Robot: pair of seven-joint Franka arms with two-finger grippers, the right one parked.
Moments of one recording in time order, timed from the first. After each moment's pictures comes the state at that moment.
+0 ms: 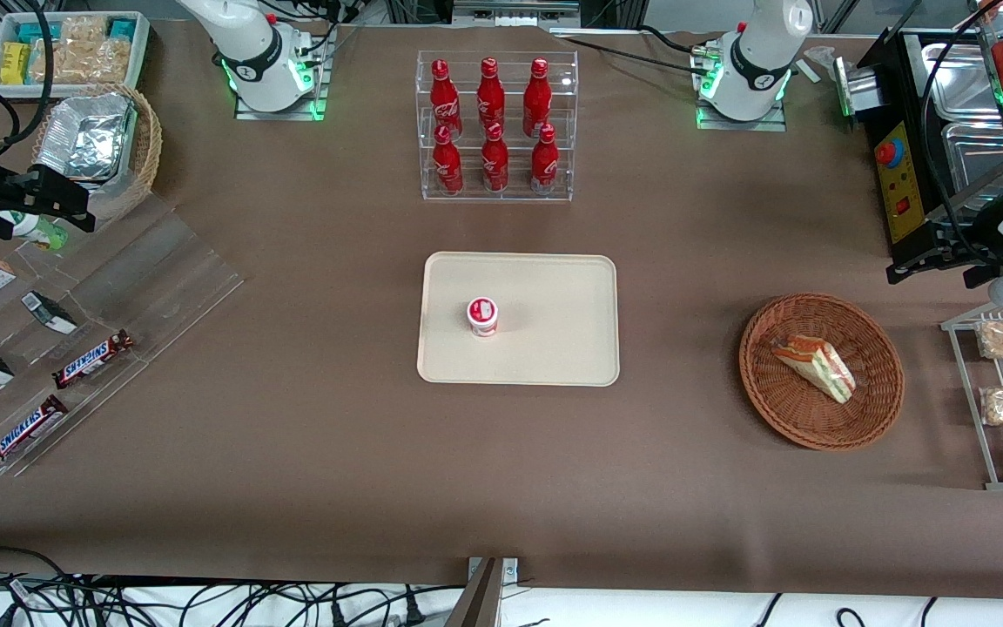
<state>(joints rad) 0.04 0.17 -0.04 -1.44 -0.02 1.64 0.03</state>
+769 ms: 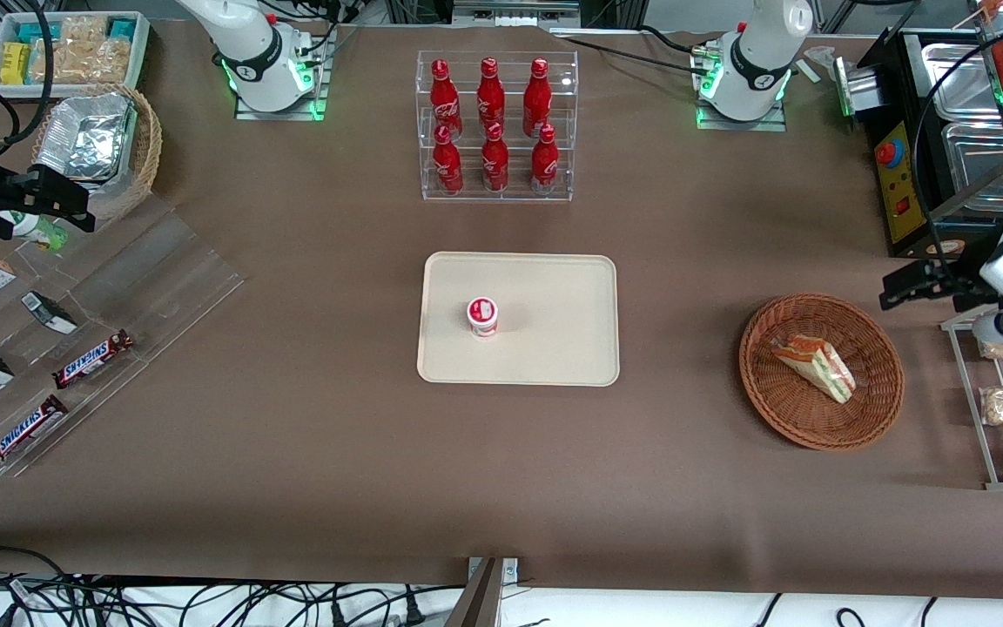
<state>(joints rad) 0.05 0.26 -0.03 -1.47 0.00 1.74 0.00</state>
